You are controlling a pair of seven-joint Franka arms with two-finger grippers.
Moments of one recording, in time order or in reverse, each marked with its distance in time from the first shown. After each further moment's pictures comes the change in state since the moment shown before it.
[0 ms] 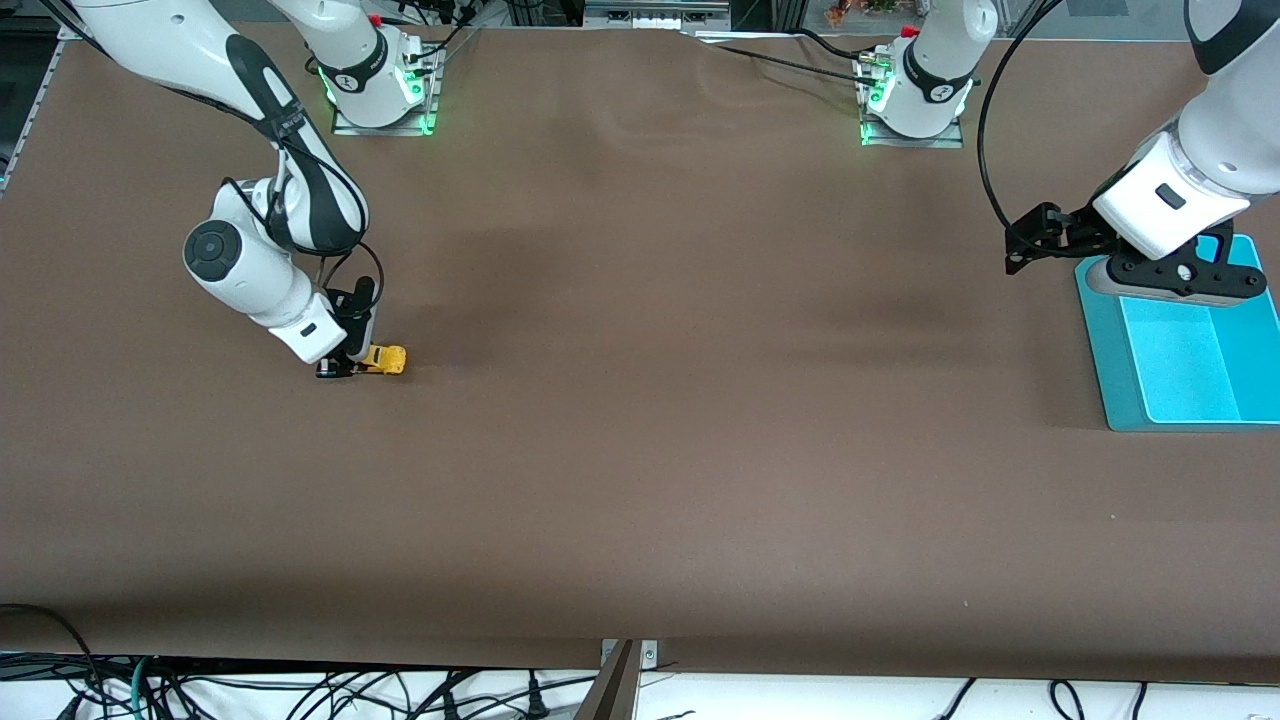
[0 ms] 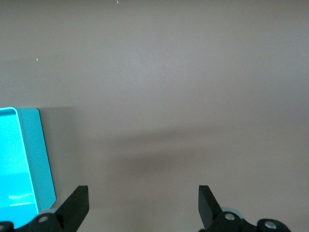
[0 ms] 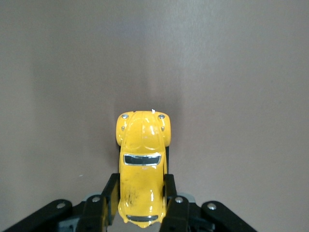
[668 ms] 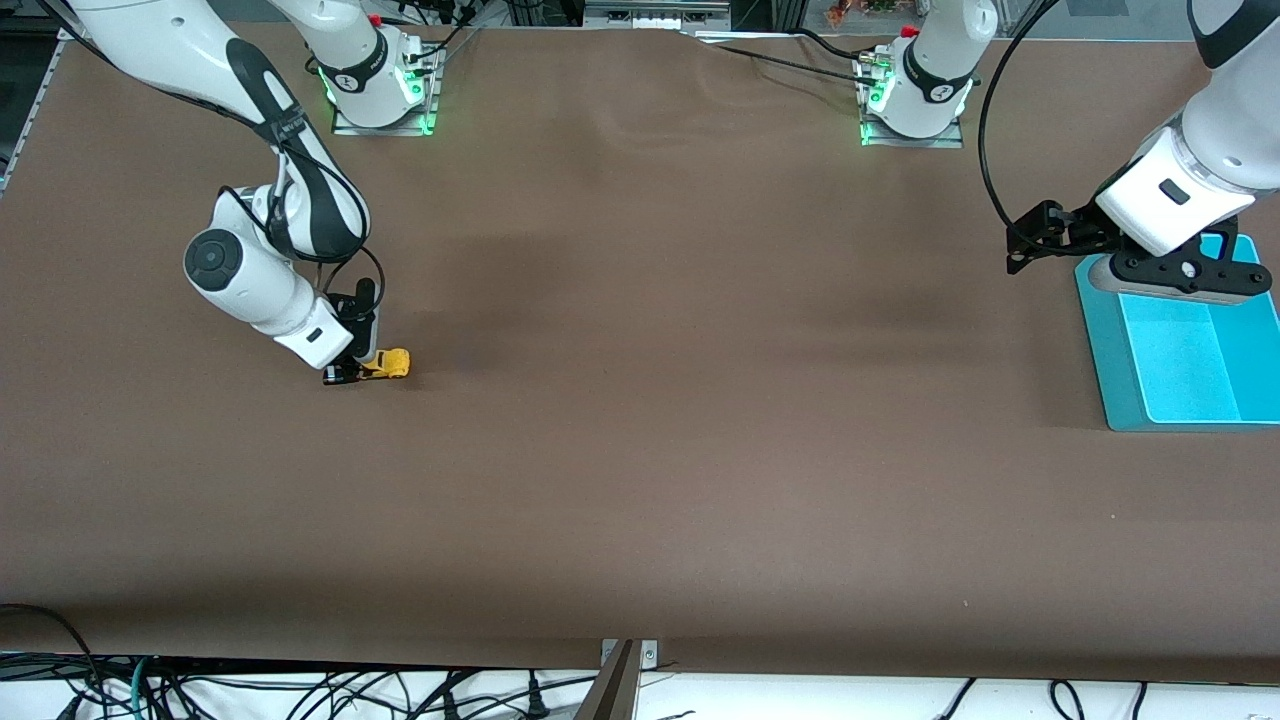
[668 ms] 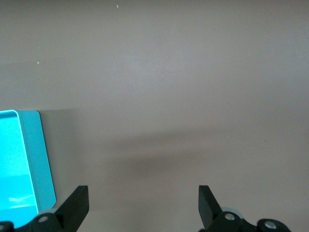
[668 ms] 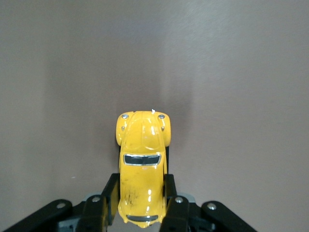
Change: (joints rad) left arm -0.002 0.000 0.000 0.011 0.000 0.000 0.000; right arm -0.004 0.035 0.008 0.046 0.000 -0.040 -0.069
